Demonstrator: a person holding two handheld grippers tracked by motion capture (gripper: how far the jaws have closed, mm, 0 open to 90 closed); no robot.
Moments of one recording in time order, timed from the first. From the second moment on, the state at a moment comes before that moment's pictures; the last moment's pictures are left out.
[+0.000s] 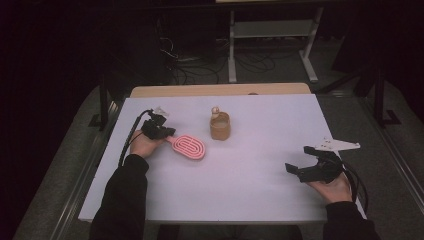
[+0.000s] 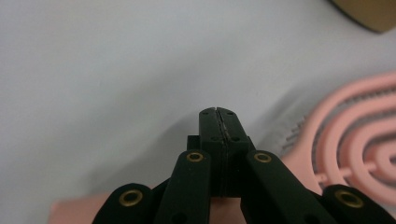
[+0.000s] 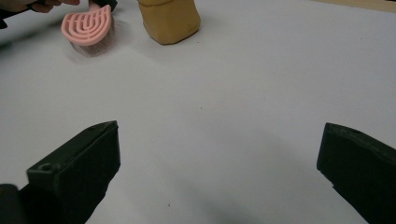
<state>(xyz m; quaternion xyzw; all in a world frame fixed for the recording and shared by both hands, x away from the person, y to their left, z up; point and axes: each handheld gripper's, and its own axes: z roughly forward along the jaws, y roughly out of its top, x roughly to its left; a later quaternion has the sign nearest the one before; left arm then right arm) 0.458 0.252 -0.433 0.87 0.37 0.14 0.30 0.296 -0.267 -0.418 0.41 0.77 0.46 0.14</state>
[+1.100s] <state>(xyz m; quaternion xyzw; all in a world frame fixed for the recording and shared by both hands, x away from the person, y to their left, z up) 0.412 0.268 -0.407 0.90 0.33 0.15 0.24 0.295 -0.263 -0.417 0.40 0.78 0.47 0.14</state>
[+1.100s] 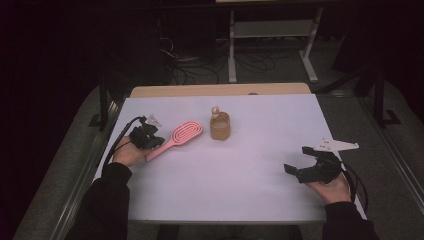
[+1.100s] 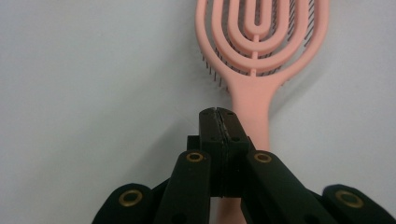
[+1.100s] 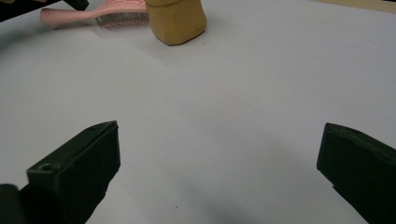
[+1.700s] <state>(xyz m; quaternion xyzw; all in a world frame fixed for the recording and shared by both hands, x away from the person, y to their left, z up) 0.409 0.269 -0.386 0.92 0.29 0.11 0.25 0.295 -0.262 -0.418 0.40 0.78 0.47 0.14</state>
